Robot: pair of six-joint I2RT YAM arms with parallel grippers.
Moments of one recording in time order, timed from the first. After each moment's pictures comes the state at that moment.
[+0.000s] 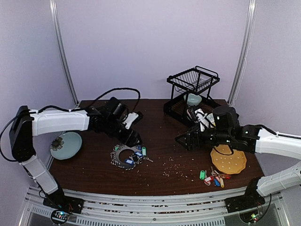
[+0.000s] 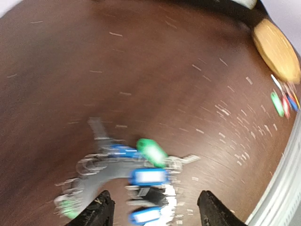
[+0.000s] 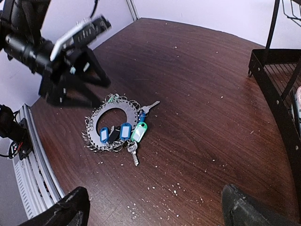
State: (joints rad) left arm -0.77 1.65 1.18 -0.44 0.19 -0.10; right arm 0.82 1.13 0.77 -0.13 -0.08 0.23
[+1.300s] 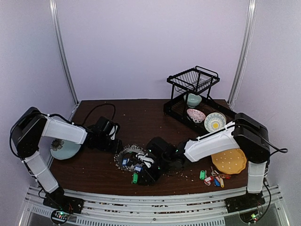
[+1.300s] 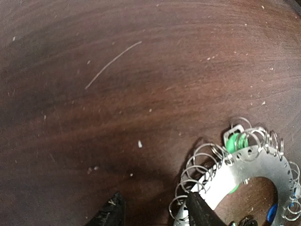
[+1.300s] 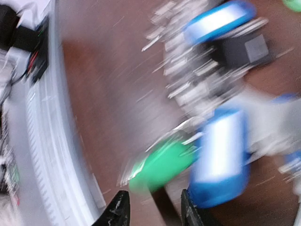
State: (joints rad) left arm -0.62 1.69 0.81 -0.07 -0.02 -0.36; right arm 1.07 2.00 1.18 -0.10 -0.42 0.31
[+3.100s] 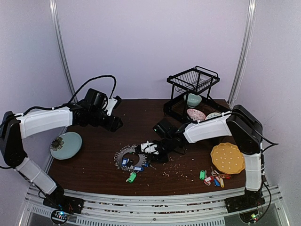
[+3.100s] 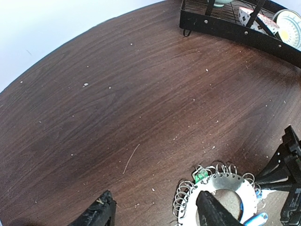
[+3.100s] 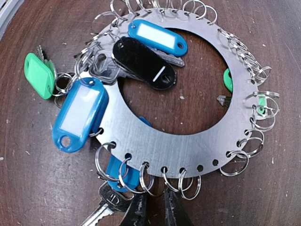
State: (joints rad) left arm -0.57 1.51 1.10 -0.34 0.03 0.02; right arm 0.90 2.08 1.34 -0.27 -0.36 -0.73
